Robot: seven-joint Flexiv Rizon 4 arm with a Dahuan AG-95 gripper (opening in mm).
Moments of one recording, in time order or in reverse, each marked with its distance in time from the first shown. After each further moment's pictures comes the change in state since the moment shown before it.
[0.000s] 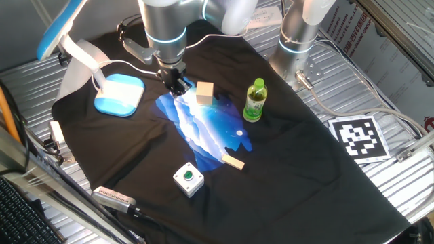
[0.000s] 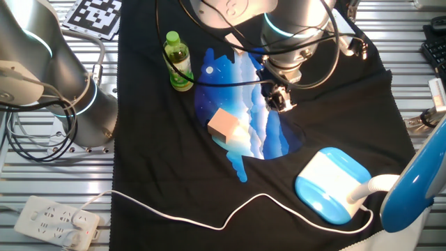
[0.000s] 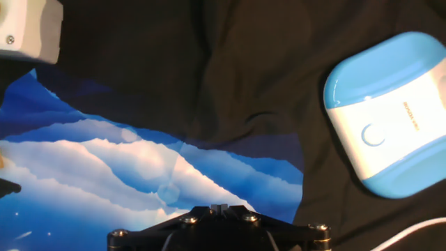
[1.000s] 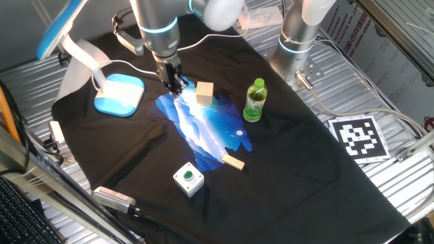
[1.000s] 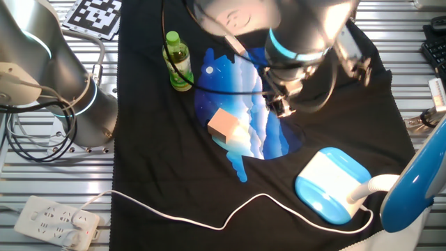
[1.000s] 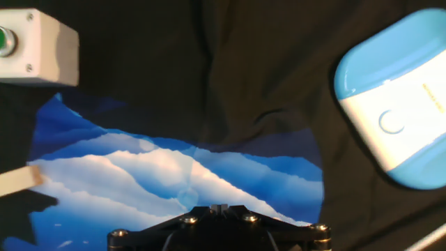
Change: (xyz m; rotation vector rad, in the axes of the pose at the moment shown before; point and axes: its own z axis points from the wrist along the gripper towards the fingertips) arm 0.003 0.001 -0.001 -0.191 -0.062 0.104
